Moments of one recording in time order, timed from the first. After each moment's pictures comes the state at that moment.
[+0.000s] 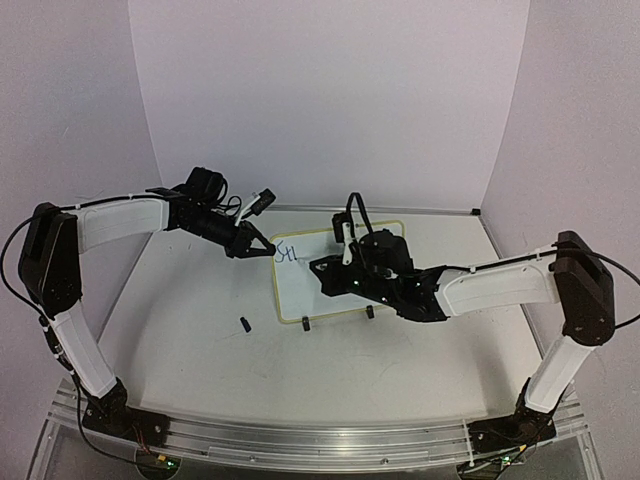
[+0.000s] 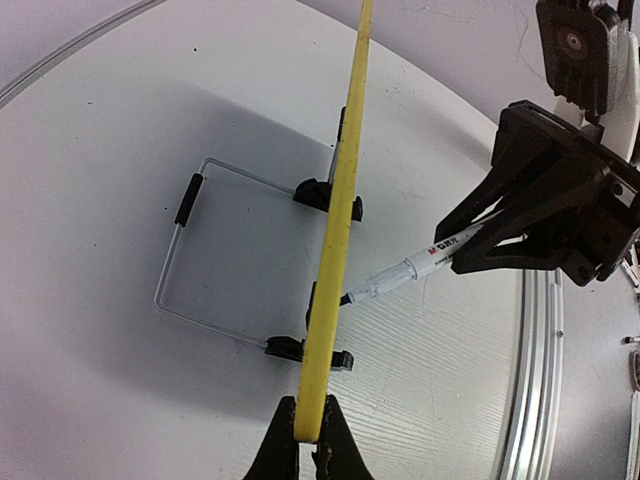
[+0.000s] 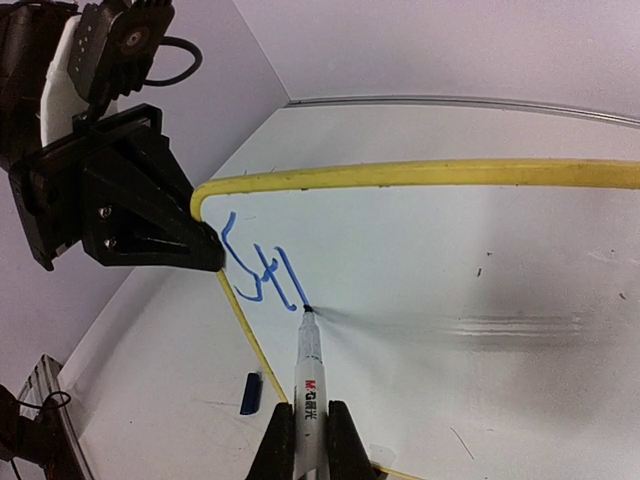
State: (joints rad) left arm -0.47 1.74 1.34 -0.45 0.79 0.28; right arm 0.96 1.74 1.03 0.38 0.13 0.50
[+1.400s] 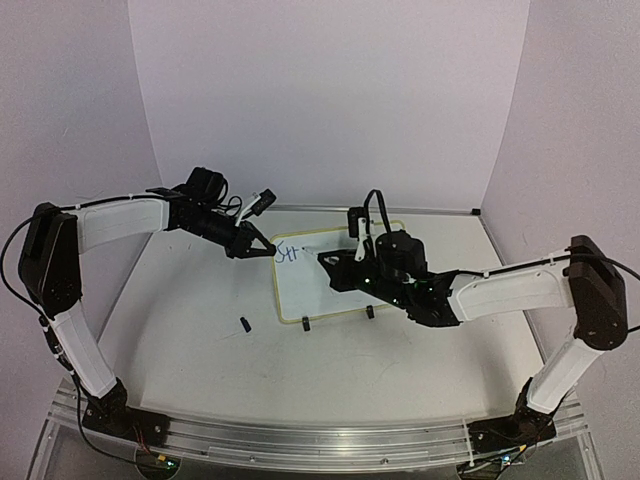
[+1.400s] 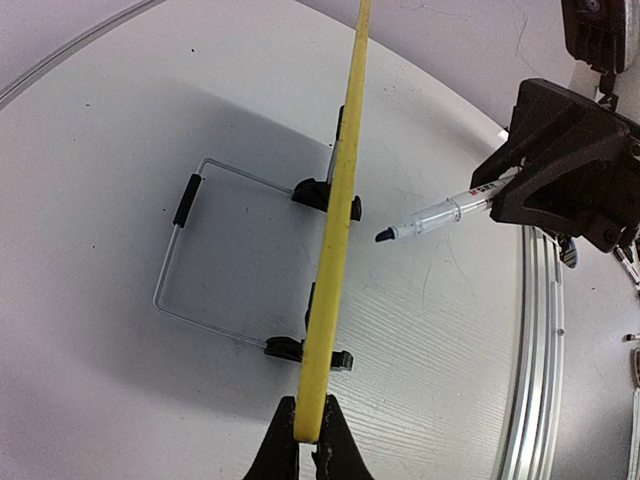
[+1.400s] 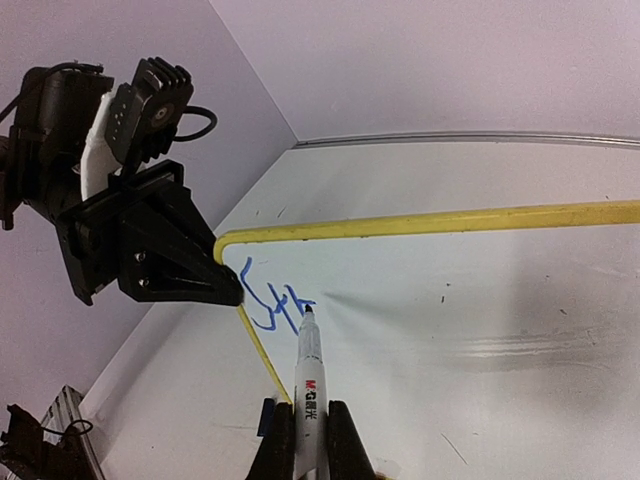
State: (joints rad) left arm -0.47 1.74 1.34 -0.45 0.78 0.29; right arm 0.95 1.66 0.95 0.49 0.16 0.52
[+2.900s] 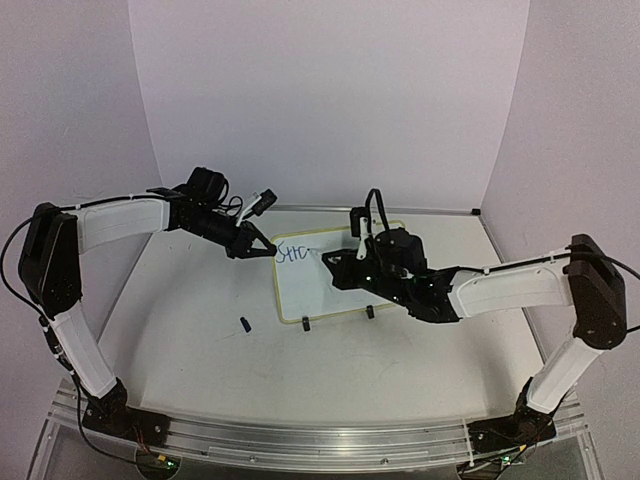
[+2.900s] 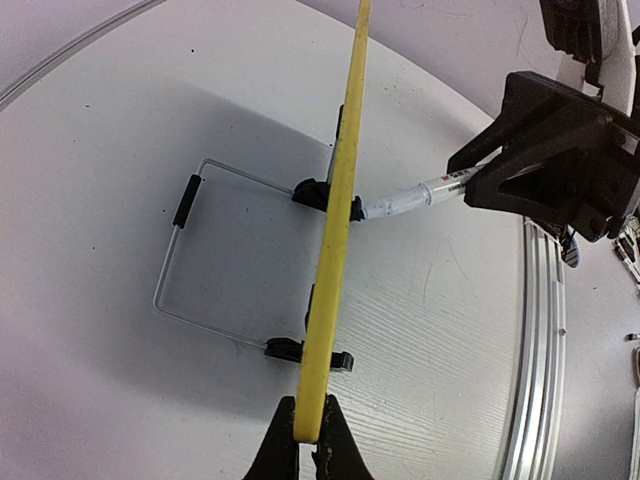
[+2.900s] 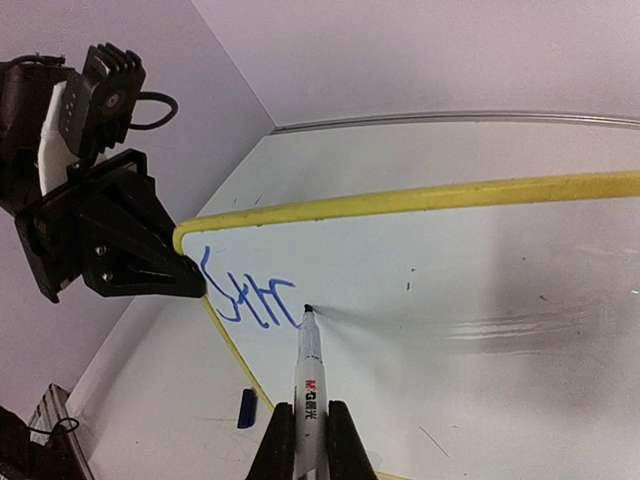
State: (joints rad) left arm -0.48 1.74 1.34 -0.45 0.78 0.29; right arm 0.94 1.67 0.96 0.43 0.17 0.54
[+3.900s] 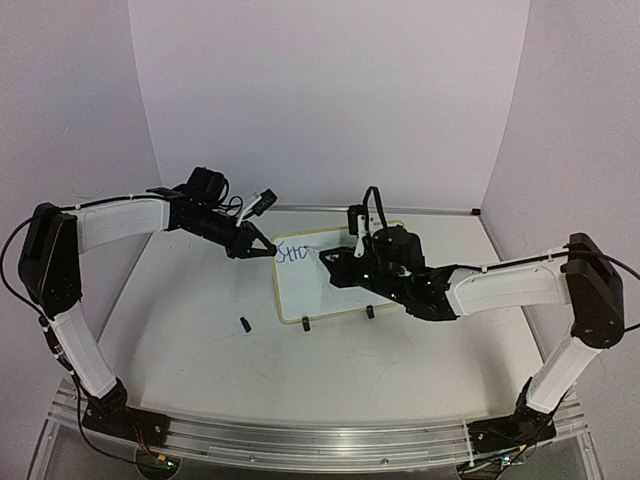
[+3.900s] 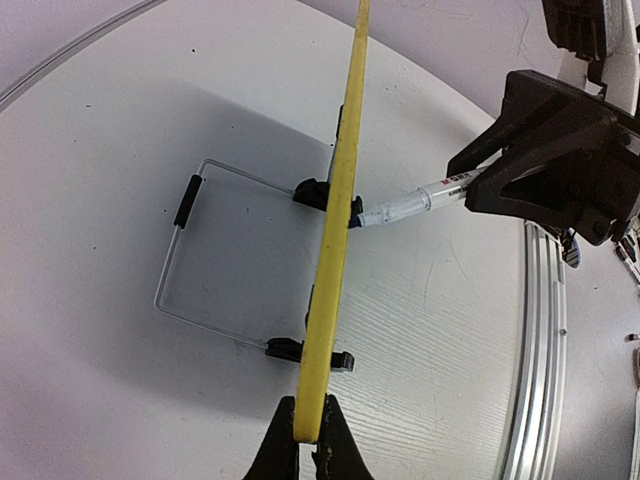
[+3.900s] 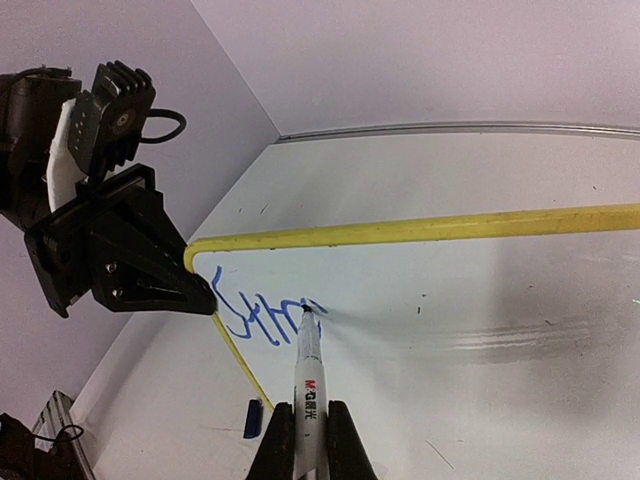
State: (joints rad) left arm -0.48 1.73 1.34 -0.45 0.77 0.29; right arm 0.93 1.68 0.99 0.43 0.16 0.54
